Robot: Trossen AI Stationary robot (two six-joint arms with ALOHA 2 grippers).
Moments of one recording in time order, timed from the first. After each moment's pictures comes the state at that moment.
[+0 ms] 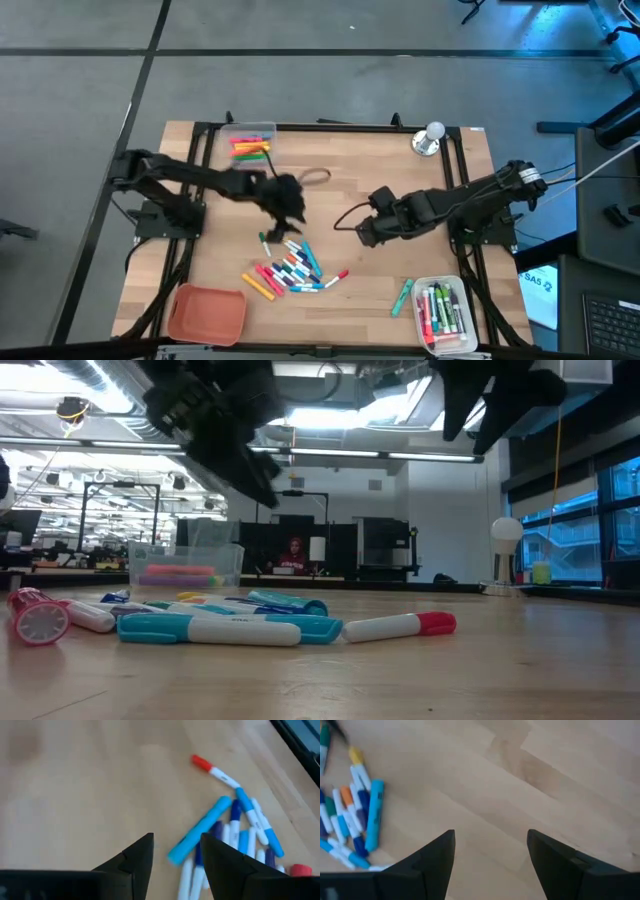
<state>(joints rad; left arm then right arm) 0.04 1.50 0.88 -0.21 0.31 0.17 0.30 1.54 1.42 -1.21 0.41 1.28</state>
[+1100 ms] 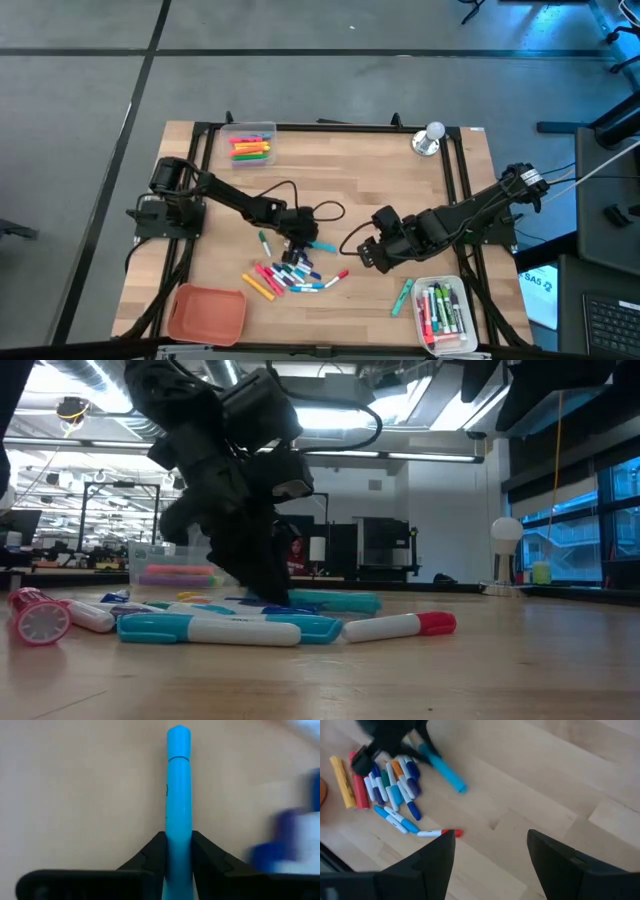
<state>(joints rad) -0.07 1.82 0.88 0.02 0.07 0.08 0.47 1.54 1.42 -1.12 0.37 1.46</state>
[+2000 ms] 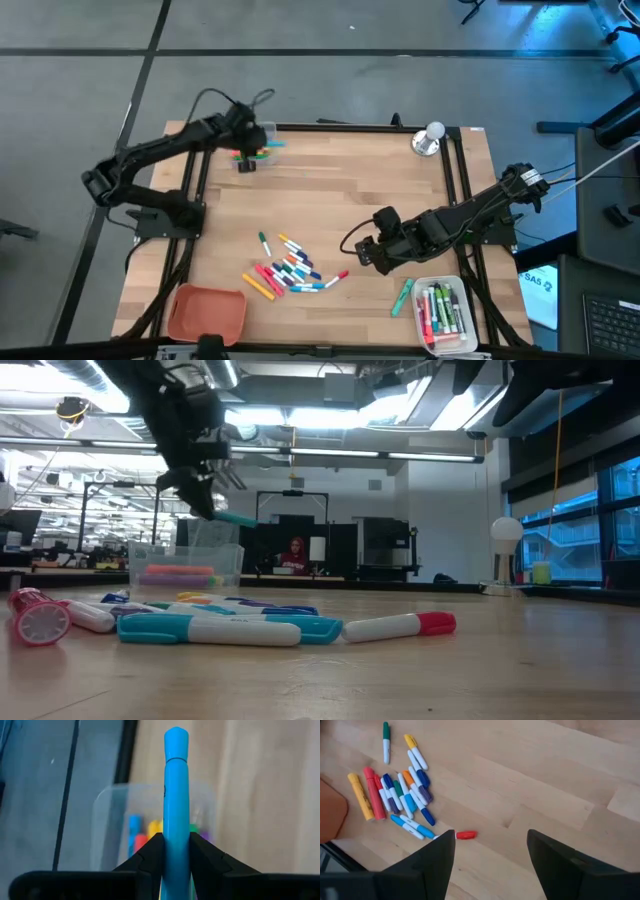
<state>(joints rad) 0.79 1.26 0.88 -0.58 -0.02 0.70 0.48 1.54 1.42 -1.08 0.38 1.58</state>
